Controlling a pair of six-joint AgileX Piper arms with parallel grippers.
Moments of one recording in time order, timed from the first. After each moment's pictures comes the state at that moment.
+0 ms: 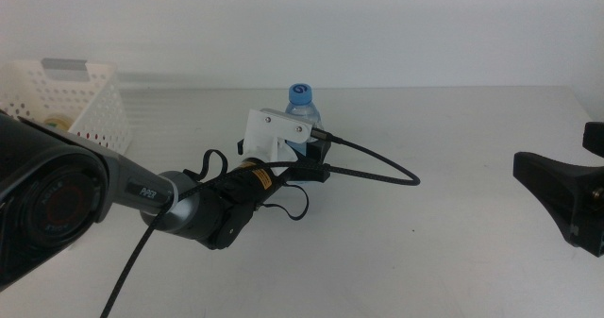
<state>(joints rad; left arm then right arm) -0.49 2.19 -1.06 0.09 -0.90 -0.17 0.49 0.70 -0.60 -0.15 0.28 0.18</state>
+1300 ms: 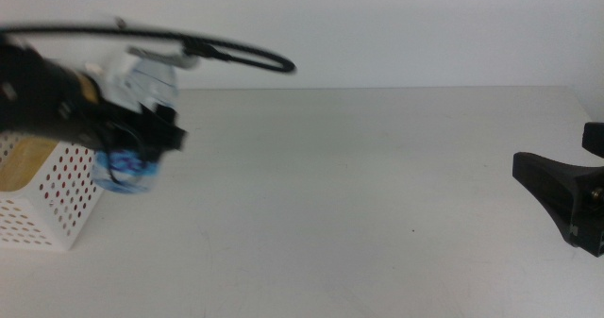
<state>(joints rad) -0.32 1.33 -1.04 0.12 0.61 -0.04 0.49 0.70 -0.60 -0.15 0.28 0.18</state>
